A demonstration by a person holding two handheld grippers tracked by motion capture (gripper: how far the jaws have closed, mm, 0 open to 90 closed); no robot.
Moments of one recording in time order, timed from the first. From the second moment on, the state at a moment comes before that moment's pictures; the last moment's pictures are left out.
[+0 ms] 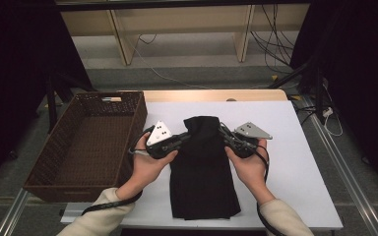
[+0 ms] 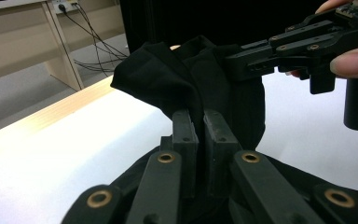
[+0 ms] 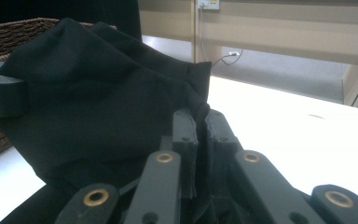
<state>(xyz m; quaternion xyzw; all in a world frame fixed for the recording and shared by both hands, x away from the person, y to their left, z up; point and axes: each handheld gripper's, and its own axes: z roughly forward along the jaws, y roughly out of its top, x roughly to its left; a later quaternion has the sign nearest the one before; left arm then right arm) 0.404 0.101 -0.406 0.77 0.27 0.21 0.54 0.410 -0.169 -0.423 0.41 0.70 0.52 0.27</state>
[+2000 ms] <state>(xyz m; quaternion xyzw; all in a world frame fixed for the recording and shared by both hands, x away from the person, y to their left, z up) 0.390 0.102 -0.413 0.79 0.25 0.19 0.53 0.394 -0.173 -0.428 0.40 0.72 0.51 0.24</state>
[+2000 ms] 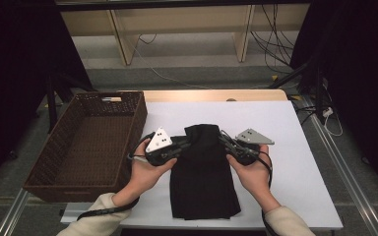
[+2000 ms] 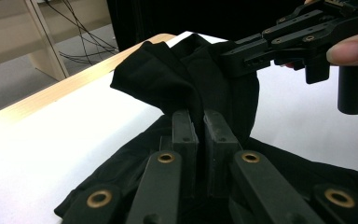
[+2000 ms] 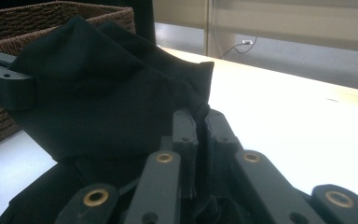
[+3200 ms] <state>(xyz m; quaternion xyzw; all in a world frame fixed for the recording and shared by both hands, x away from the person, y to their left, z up) 0.382 0.099 -0.417 0.80 0.25 0.17 0.52 0.386 -0.178 -0.434 0.39 0.74 0.49 0.23</state>
